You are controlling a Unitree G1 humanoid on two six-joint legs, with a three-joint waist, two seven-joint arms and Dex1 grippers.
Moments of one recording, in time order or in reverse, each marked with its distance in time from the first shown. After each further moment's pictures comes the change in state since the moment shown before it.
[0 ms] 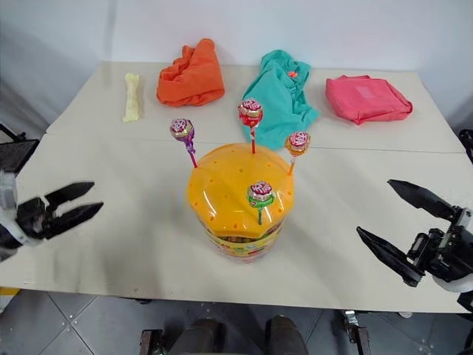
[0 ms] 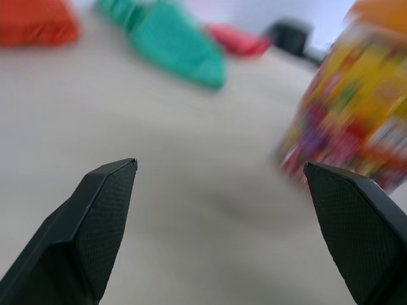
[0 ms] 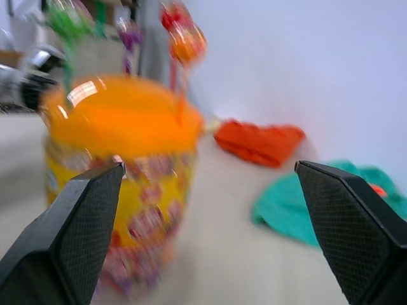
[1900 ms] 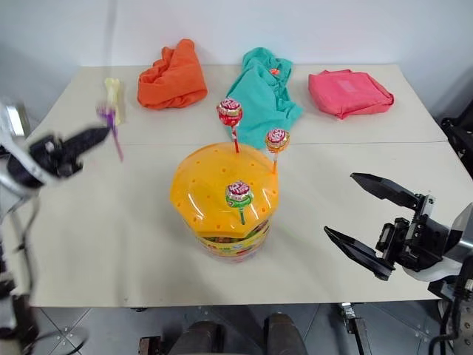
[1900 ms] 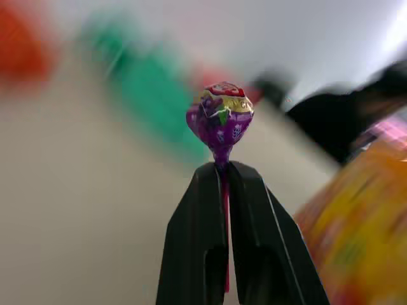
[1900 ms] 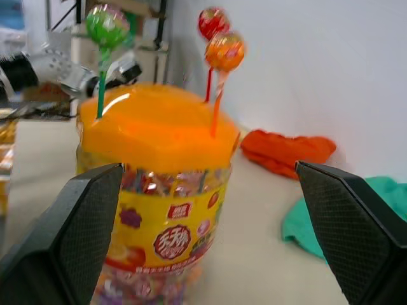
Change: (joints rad) left arm -0.062 0.076 -0.061 0.034 -0.042 0.421 0.404; right arm -0.162 -0.020 0.151 0.052 -0.104 0.031 0.066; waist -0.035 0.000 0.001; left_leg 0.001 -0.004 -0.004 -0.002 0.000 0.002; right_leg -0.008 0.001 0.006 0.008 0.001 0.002
